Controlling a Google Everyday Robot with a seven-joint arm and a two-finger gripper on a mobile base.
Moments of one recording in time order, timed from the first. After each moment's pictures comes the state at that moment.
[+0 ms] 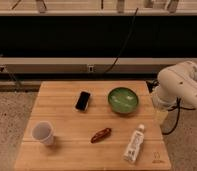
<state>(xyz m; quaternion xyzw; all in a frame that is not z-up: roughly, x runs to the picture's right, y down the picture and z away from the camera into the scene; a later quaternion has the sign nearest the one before) 0.286 0.107 0.684 -0.28 0.02 0.02 0.96</state>
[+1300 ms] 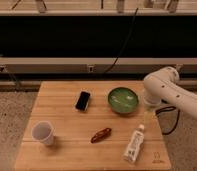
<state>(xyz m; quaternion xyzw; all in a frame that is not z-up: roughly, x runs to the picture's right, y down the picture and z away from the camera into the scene) 0.247 0.119 0.744 -0.29 0.00 0.00 0.96</state>
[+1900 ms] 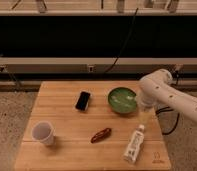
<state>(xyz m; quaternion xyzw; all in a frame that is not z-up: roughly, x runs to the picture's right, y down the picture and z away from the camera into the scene) 0.236 0.127 0.773 -0.29 -0.01 -0.01 0.96</state>
